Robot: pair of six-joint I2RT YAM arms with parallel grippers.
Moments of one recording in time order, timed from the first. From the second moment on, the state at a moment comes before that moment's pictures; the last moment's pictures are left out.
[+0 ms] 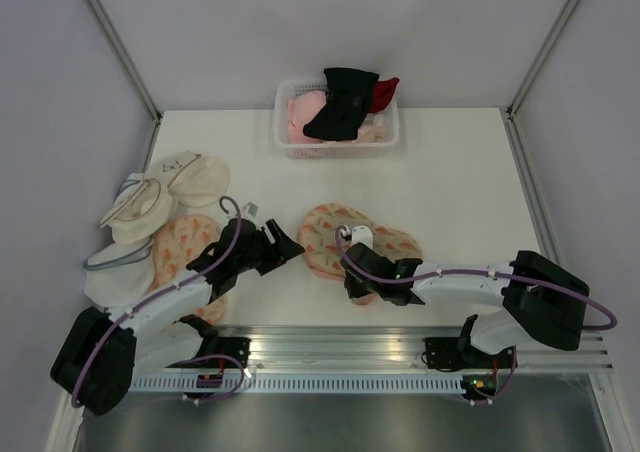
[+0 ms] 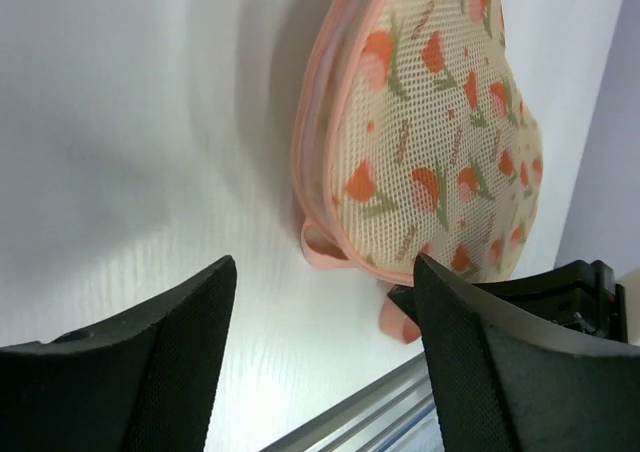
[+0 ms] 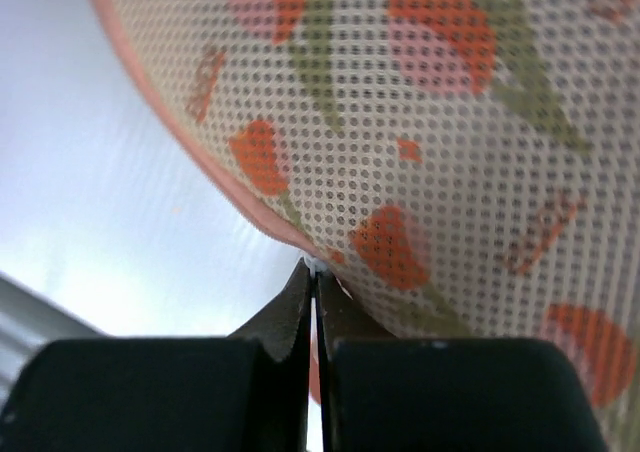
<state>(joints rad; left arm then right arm) -0.54 1.08 0.40 0.02 0.15 -0.95 1.08 1.42 0.63 -0.13 0.26 0.70</state>
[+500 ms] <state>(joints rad) -0.62 0.99 0.15 0.26 0.09 -1.20 1.08 1.56 0.61 0.23 -0.16 0.66</state>
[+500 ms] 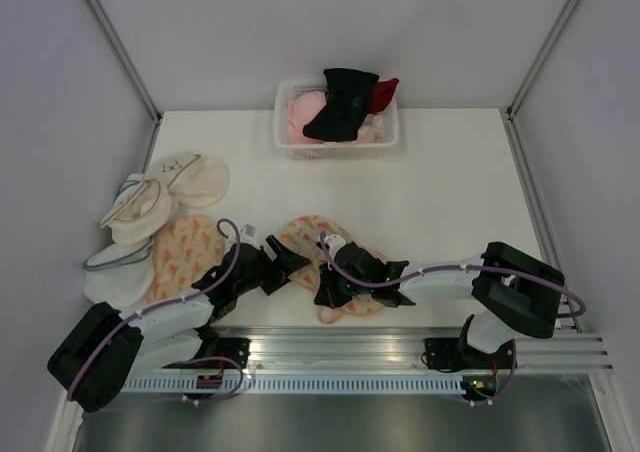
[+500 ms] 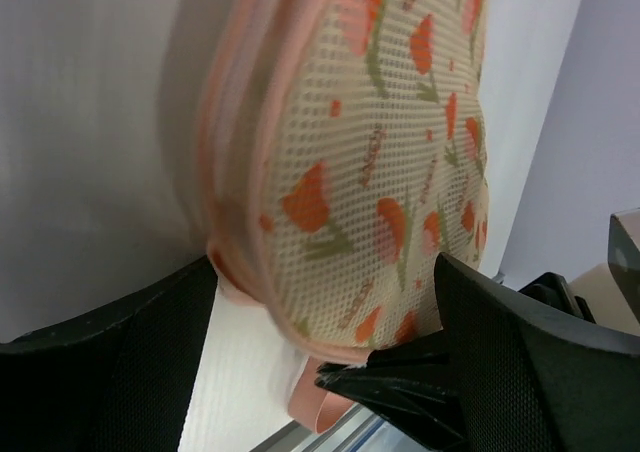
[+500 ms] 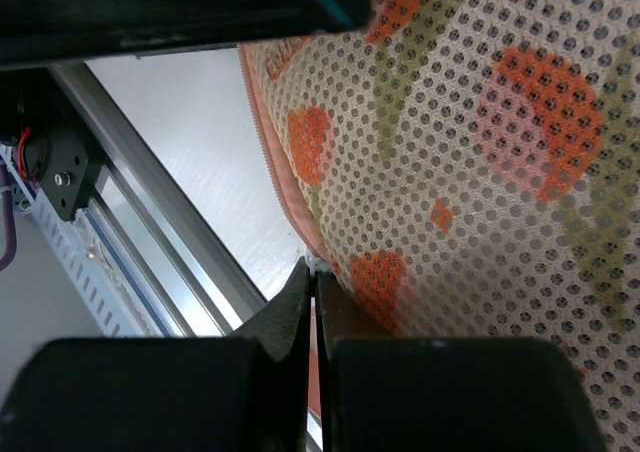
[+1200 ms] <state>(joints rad) -0.73 1.12 0.20 0.39 0.03 -1.27 1.09 1.42 0.59 0.15 -0.16 0.61</state>
